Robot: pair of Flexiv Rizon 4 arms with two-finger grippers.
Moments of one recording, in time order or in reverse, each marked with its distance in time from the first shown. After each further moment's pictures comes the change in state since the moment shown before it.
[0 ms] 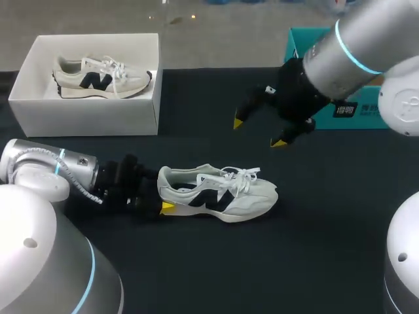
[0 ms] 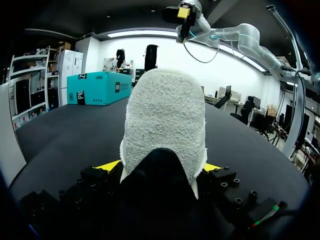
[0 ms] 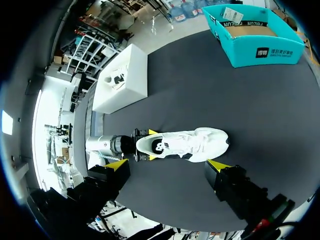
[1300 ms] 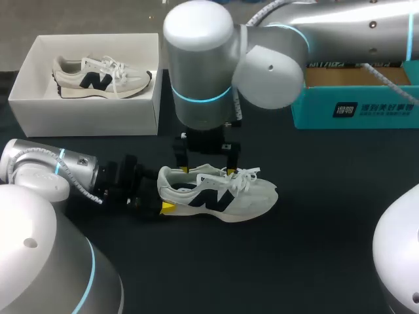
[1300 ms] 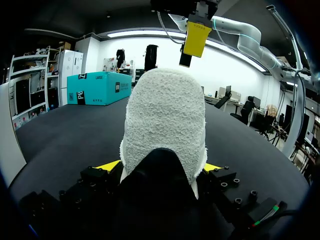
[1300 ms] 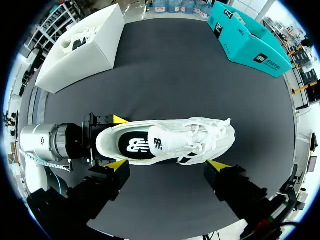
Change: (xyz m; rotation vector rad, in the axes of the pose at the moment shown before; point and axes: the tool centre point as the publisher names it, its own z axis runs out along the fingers) left arm 0.000 0.000 0.000 0.000 0.000 0.000; right arm 0.021 -0.034 0.139 0.040 -0.547 -0.070
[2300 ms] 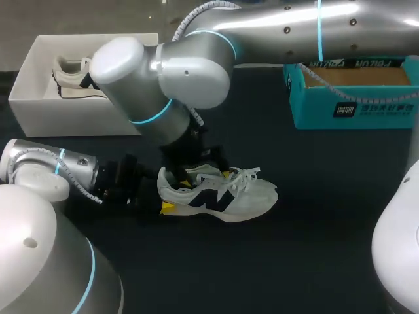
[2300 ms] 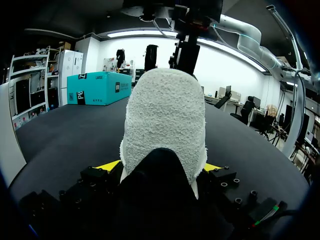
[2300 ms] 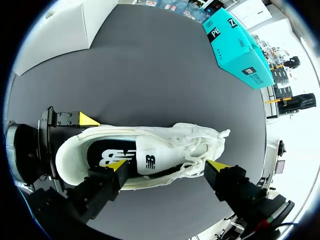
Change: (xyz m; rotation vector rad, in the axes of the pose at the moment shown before) left arm 0.000 0.000 0.000 0.000 0.000 0.000; right arm -0.001 0.011 0.052 0.018 -0.367 -0.073
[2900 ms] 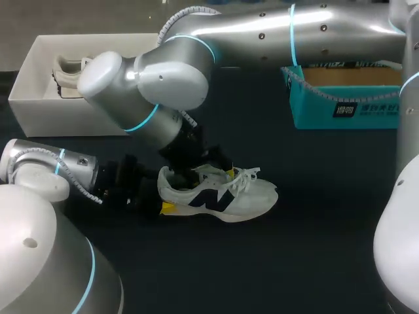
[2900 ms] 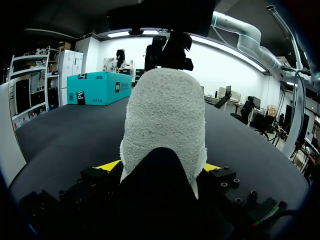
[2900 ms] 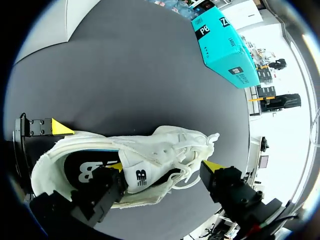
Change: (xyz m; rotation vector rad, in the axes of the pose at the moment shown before) left arm 0.000 0.000 0.000 0.000 0.000 0.000; right arm -0.017 0.010 0.016 0.031 -0.185 0.017
